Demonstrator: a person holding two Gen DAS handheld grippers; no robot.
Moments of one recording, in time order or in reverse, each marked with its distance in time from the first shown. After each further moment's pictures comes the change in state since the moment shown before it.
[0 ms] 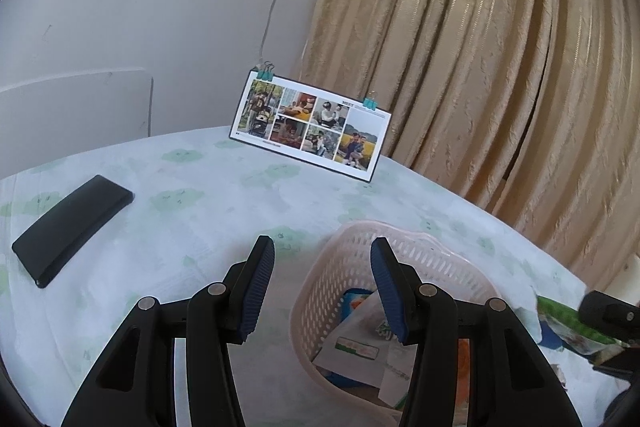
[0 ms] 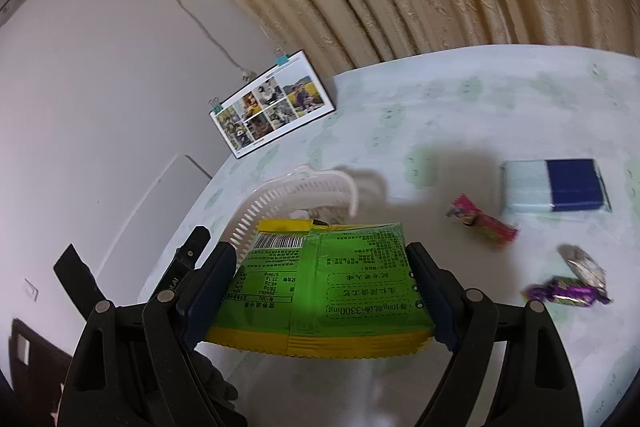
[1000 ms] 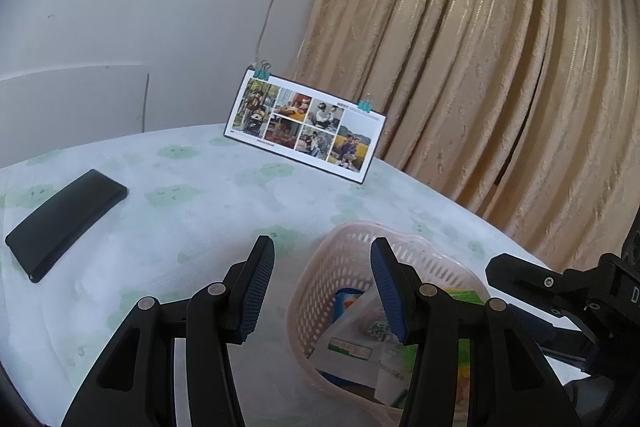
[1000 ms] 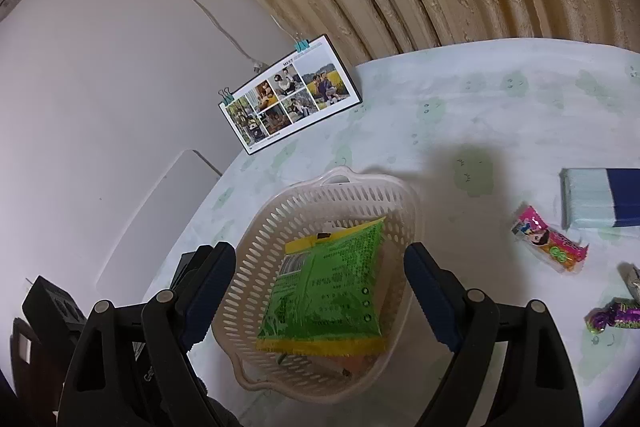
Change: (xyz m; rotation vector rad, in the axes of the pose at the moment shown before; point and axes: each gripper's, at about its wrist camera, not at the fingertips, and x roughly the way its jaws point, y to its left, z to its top) left arm -0.004 0.000 -0.001 -0.012 -0.005 -0.046; right arm 0.044 0.023 0.008 -0.003 0.014 0.037
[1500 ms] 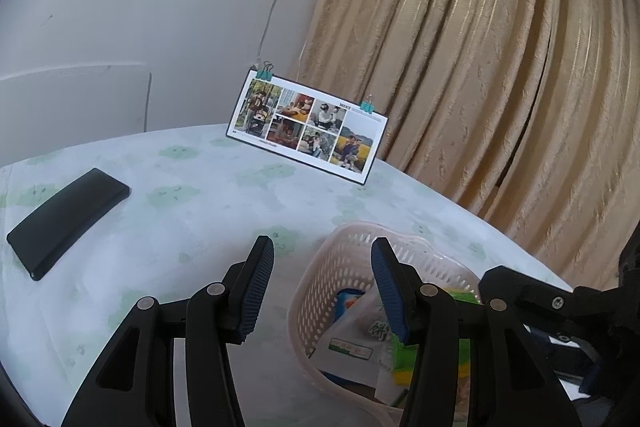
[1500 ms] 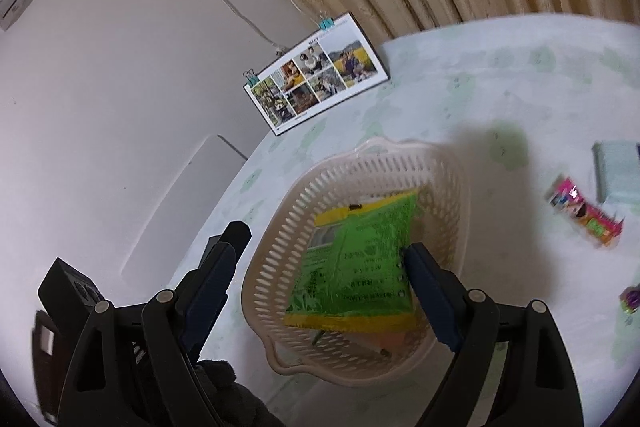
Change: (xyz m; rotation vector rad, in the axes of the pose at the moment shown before) left arm 0.000 0.002 0.001 -0.018 0.001 0.015; right arm 0.012 0.007 -0.010 0.028 0.074 0.108
